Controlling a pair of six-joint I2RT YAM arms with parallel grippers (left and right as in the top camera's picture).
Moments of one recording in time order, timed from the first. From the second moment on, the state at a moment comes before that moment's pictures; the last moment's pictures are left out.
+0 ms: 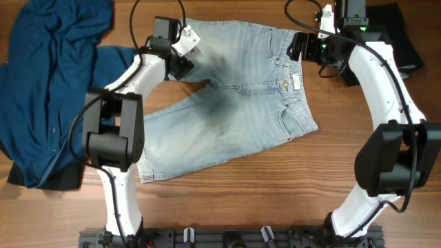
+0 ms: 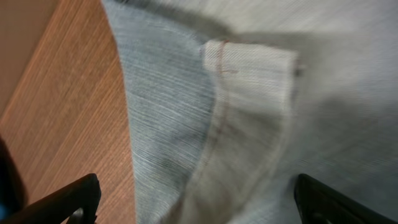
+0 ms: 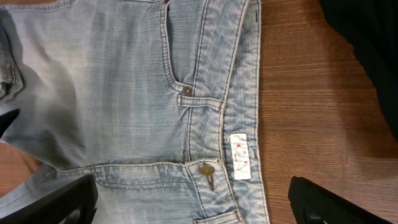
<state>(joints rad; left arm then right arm) -0.20 2.23 1.58 -0.28 -0.13 0.70 0.02 1.94 1.67 -0.85 -0.23 0.15</state>
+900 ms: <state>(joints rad) 0.04 2.26 1.58 -0.31 -0.04 -0.20 0.02 1.94 1.67 -0.83 -0.23 0.15</state>
